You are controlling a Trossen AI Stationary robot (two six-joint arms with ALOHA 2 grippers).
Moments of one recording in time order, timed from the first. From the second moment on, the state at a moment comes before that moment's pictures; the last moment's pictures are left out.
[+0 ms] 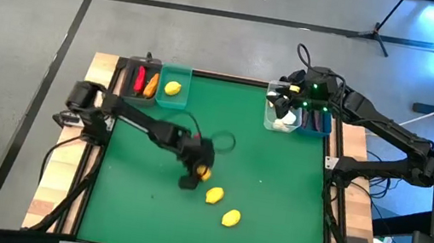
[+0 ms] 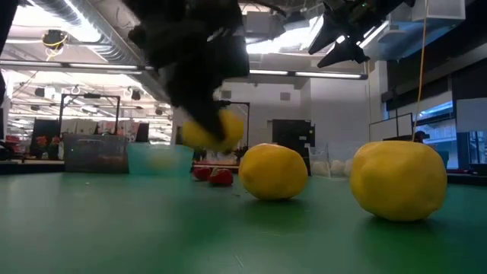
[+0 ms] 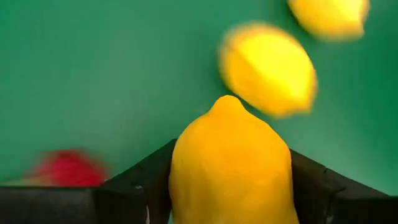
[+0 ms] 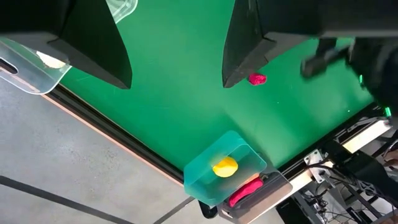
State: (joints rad) left arm -0.09 1.79 1.07 -0.27 0.20 -0.16; right arm -0.50 1.15 1.15 -0.58 -0.07 0.28
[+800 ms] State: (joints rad) left arm 0.72 1.43 1.07 -0.55 -0.20 -0.24; right arm -0.50 1.15 1.15 -0.48 -0.04 0.24
